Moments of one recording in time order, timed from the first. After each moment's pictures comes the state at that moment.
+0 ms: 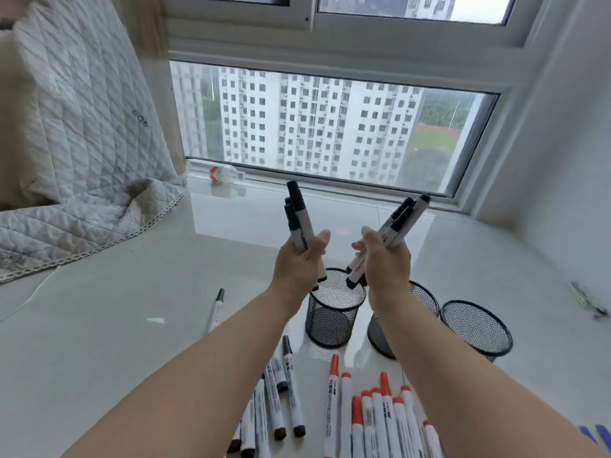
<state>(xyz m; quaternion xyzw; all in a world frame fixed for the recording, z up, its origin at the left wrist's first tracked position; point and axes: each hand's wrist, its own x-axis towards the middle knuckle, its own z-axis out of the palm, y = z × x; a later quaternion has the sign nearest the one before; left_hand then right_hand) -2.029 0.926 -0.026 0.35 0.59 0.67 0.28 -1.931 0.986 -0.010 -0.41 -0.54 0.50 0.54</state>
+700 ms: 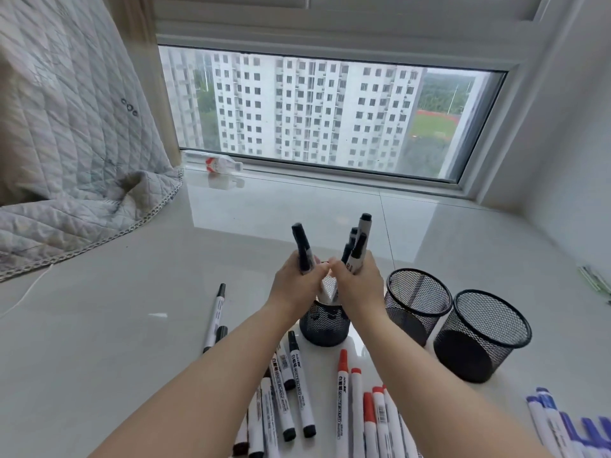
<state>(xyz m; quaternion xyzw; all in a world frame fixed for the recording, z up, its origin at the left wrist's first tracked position) -2.047 0.932 -0.082 0.38 0.66 0.59 0.27 -1.948 0.975 -0.070 -0.44 -0.65 0.45 0.43</state>
